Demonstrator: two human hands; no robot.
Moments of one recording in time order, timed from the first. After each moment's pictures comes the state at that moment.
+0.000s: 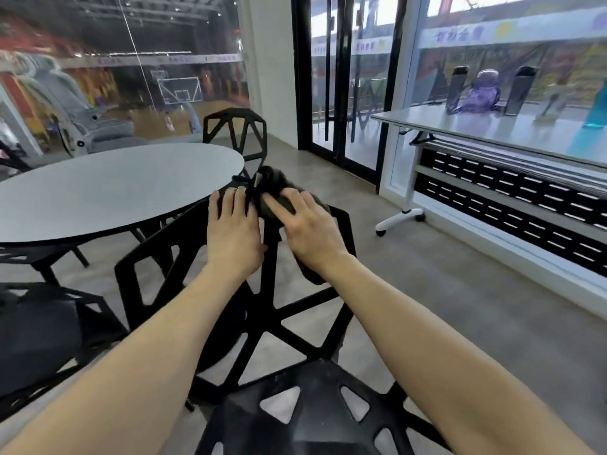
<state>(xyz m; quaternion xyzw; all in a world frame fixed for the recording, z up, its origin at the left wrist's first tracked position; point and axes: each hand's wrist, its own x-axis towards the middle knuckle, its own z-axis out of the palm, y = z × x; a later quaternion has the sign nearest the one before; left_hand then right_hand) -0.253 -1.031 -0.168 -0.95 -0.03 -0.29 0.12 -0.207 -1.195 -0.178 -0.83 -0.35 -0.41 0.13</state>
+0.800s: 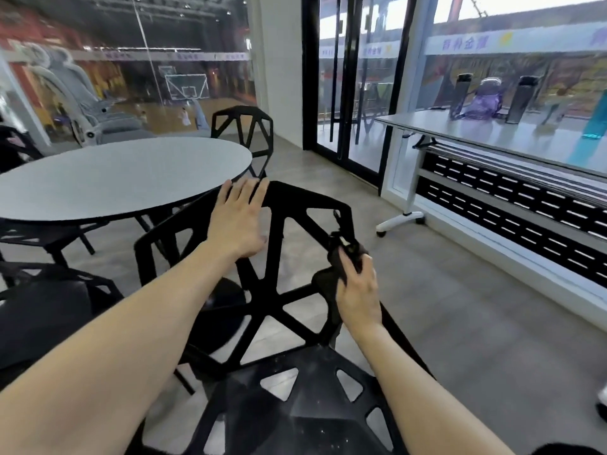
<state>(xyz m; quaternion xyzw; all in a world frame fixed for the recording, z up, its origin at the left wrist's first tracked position) -0.253 -1.010 -0.157 -0.97 0.03 -0.23 0.08 -0.268 -1.271 -0.305 -0.90 -0.11 -0.25 0.33</state>
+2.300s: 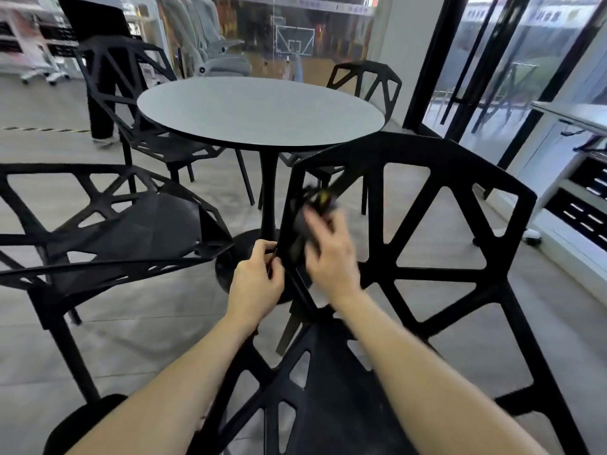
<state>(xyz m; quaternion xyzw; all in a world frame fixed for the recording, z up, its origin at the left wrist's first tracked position) -0.410 -0.889 -0.342 -0.84 -0.21 -0.29 -0.42 -0.313 -1.019 -0.282 -0.80 -0.38 -0.22 0.42</state>
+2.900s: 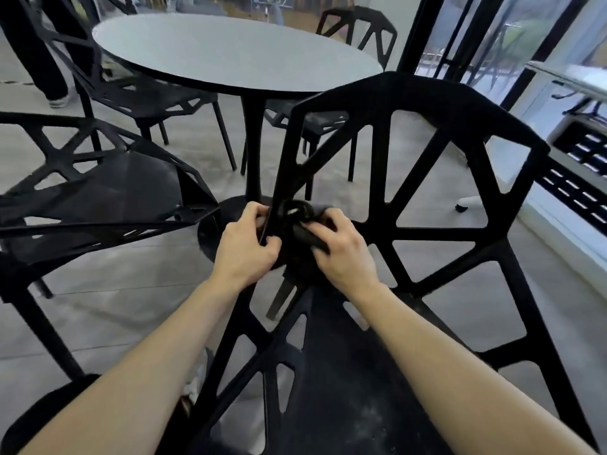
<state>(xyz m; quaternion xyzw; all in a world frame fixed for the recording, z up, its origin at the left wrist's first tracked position) -0.416 -0.880 -0.339 -0.86 -0.17 -0.25 -0.42 -0.318 -1.063 -0.339 -0.84 -0.43 -0.19 0.28</state>
